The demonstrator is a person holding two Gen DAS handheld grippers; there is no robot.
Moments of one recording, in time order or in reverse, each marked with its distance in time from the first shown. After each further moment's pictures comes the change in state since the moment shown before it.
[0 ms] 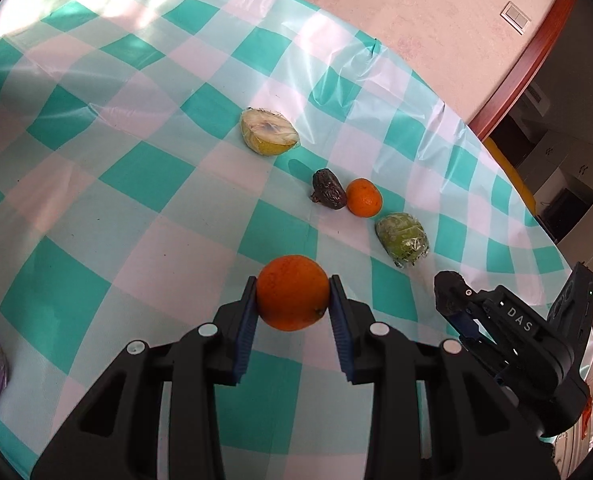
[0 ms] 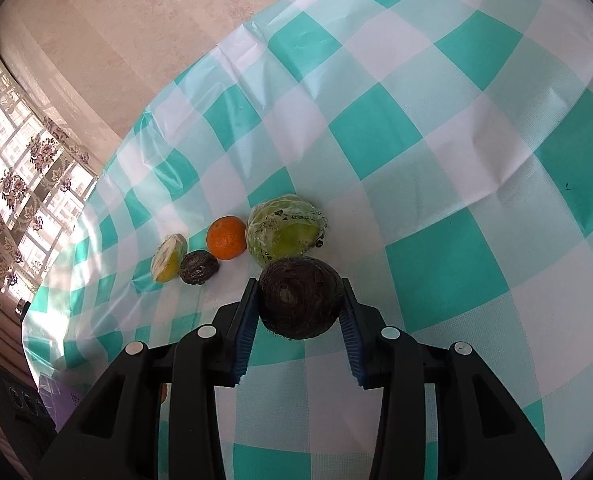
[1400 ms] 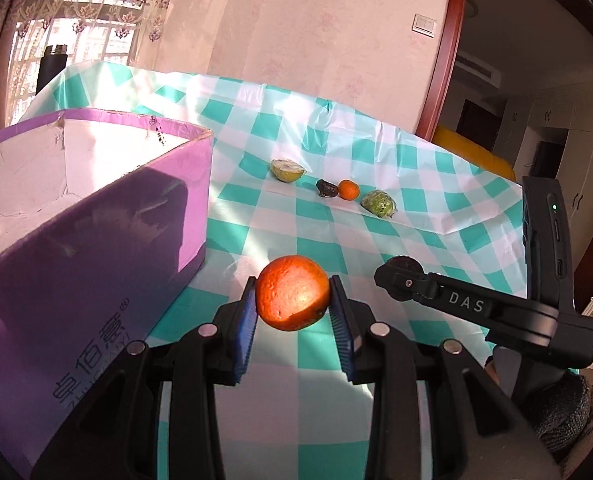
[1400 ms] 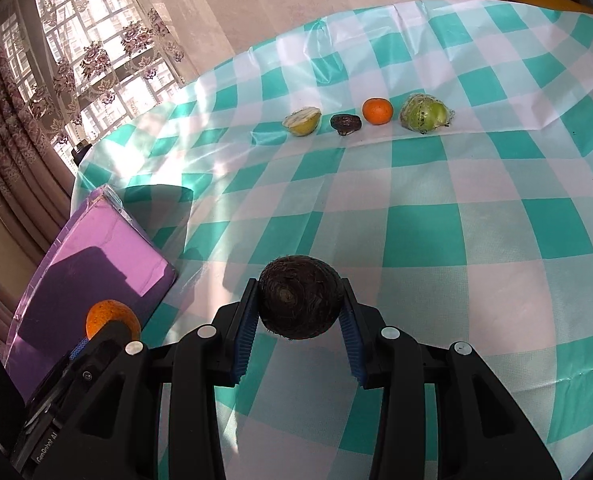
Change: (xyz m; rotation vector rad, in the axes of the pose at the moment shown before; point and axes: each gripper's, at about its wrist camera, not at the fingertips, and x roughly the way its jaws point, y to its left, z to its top) left arm -0.194 0.045 -0.116 0.313 -0.263 0.047; right arm -0.088 0.086 -0.146 -0.333 0.097 0.119
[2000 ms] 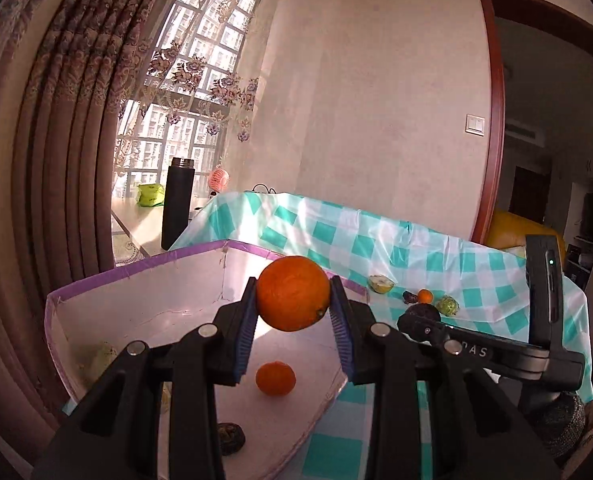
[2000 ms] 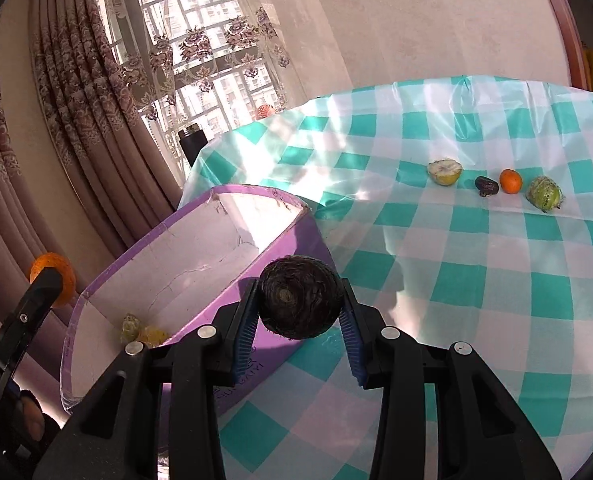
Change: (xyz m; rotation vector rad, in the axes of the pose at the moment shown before) left arm -0.174 0.085 0.049 -0.058 -0.304 0.255; right arm -0.034 0.161 0.008 -0.262 -0.065 0.208
